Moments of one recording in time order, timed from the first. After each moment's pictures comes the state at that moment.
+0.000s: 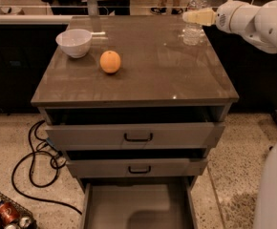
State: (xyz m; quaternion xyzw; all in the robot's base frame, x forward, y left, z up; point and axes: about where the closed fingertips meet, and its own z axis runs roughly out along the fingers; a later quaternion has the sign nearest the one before) arm 0.860 -0.255 0.952 -0.18 0.73 0.12 0.65
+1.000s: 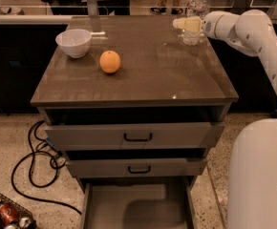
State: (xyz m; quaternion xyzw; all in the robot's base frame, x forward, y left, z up) arm 0.902 -0.235 0.903 -0.15 0.75 0.15 0.62
